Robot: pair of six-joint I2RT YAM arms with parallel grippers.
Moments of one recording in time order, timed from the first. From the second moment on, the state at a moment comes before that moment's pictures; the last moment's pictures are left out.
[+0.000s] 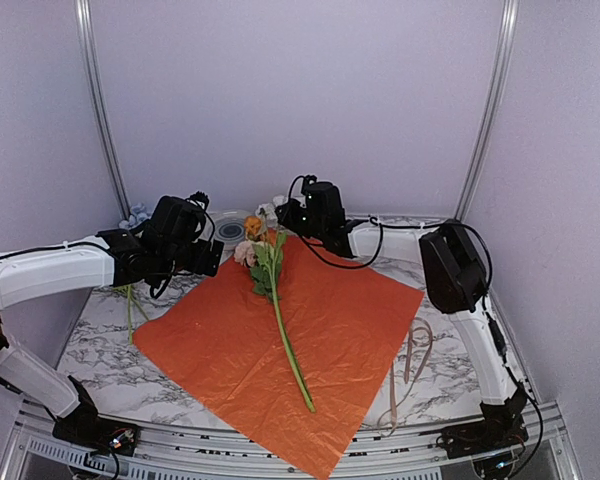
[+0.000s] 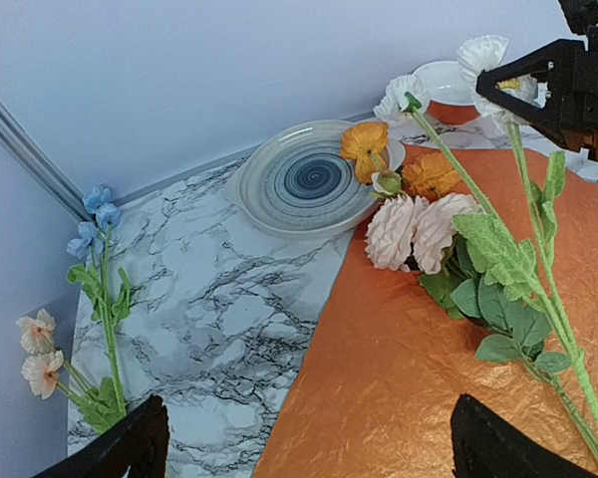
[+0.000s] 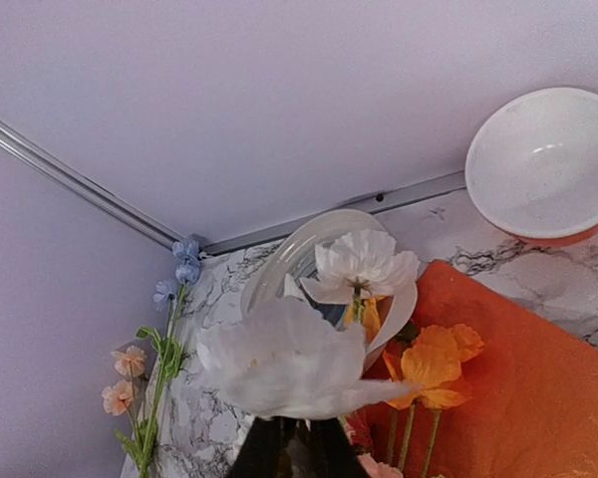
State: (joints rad) left arm -0.72 1.43 1.04 -0.28 -0.59 -0.14; right arm 0.66 2.42 1.96 0.23 0.00 0.81
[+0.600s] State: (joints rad) left arm -0.61 1.50 1.12 -0.39 -0.58 -0.22; right arm 0.66 2.25 1.78 0.19 -0.02 0.60
